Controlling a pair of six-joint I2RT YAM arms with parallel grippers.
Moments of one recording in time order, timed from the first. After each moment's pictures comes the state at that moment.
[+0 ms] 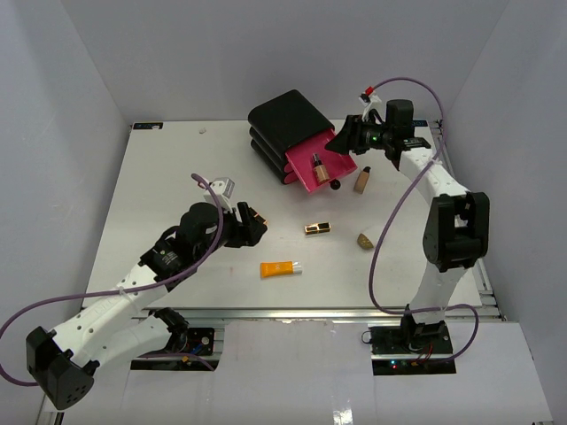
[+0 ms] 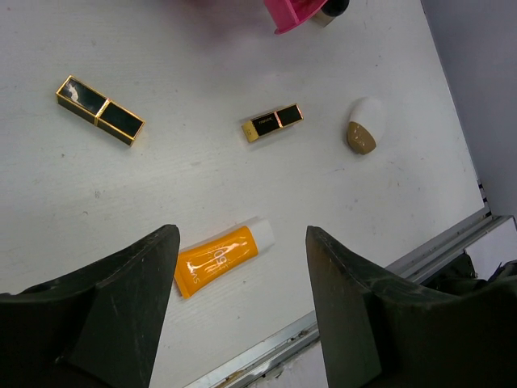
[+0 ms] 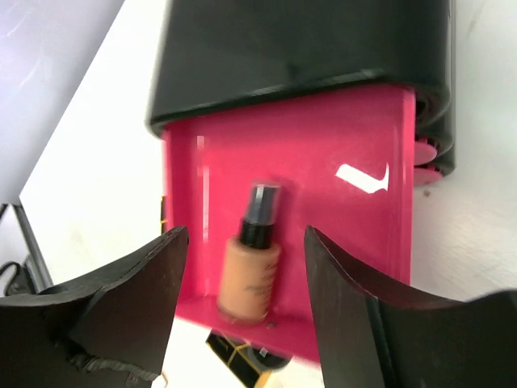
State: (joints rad) left arm -0.71 0.87 0.74 -0.29 -0.08 -0.58; right arm 0.16 1.88 1.53 -0.11 -0.78 0.23
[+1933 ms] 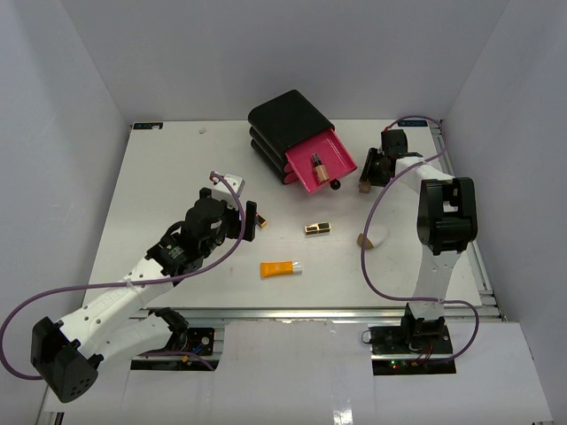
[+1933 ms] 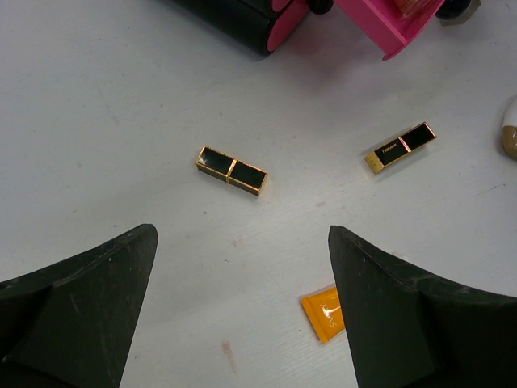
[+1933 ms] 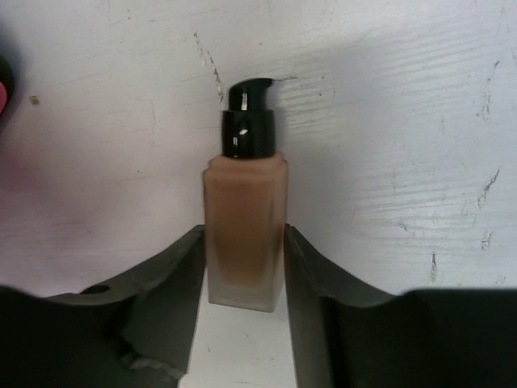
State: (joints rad) left arm -0.70 0.94 0.76 -0.23 -0.29 -0.16; right arm 0.11 2.04 1.44 -0.32 -0.08 0.34
